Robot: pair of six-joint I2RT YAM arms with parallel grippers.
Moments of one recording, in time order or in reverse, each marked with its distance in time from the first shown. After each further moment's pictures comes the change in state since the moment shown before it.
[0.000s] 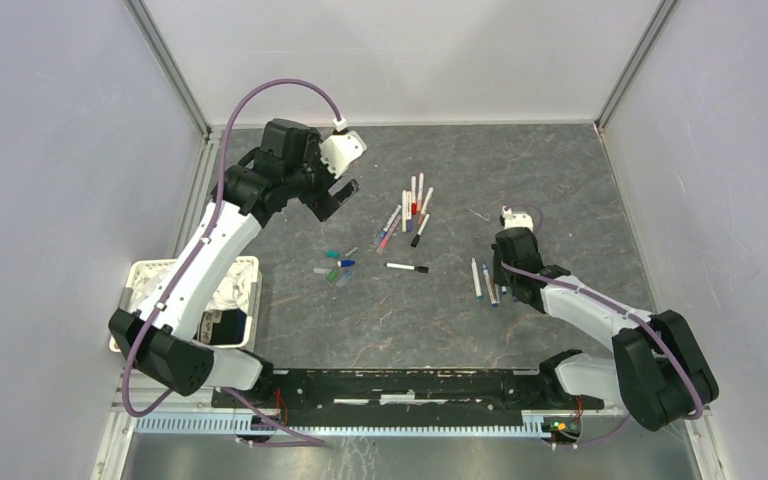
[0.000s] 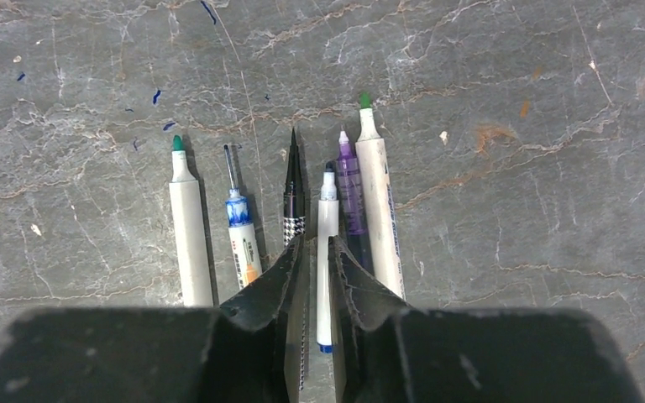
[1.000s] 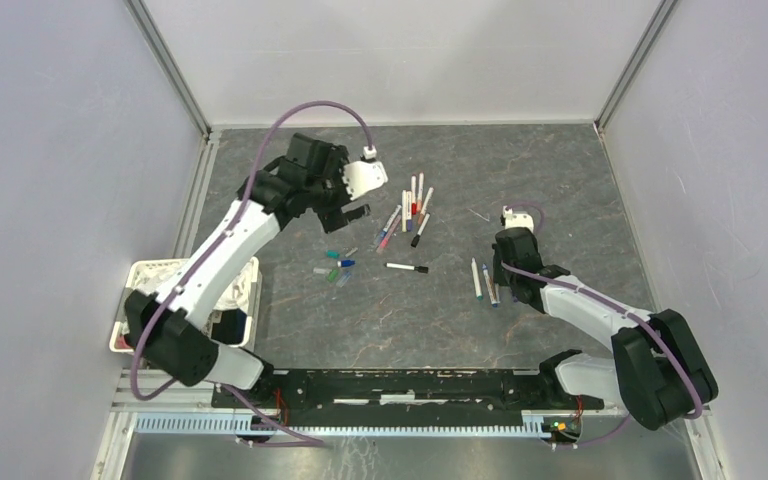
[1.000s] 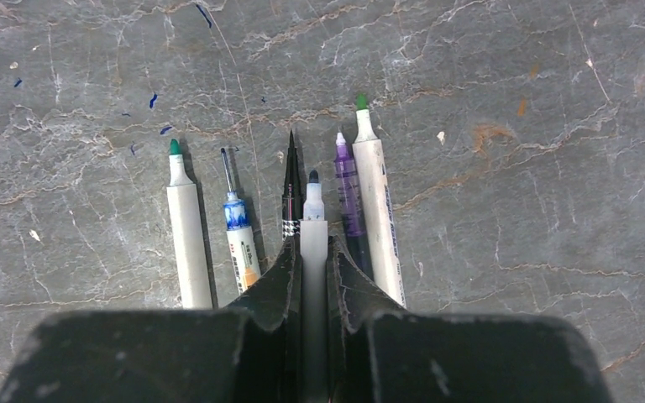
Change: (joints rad) left arm -0.054 0.082 -0.089 0.041 0.034 0.238; right arm 0.000 -0.003 0.002 -0.004 0.006 0.013
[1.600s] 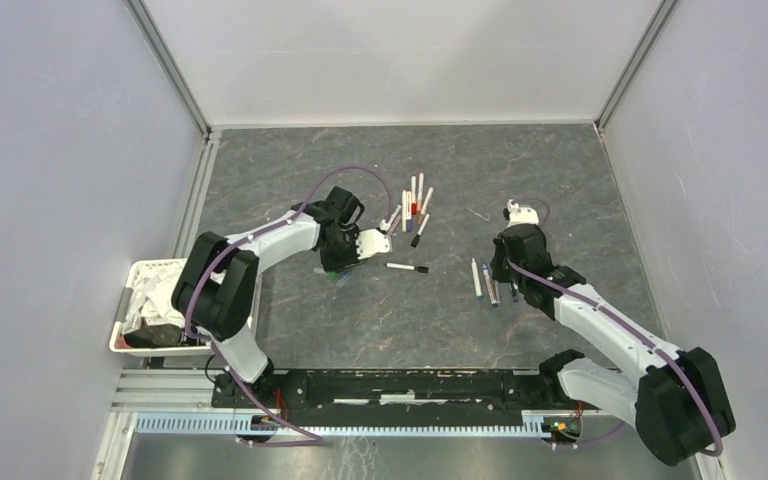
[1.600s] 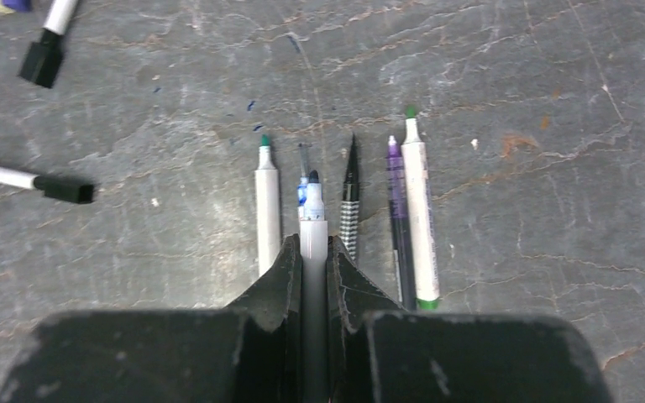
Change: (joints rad) left arm -0.010 0.249 -0.348 0.121 0.040 0.129; right arm 0.032 -0.184 0.058 -0.143 -0.090 0.041
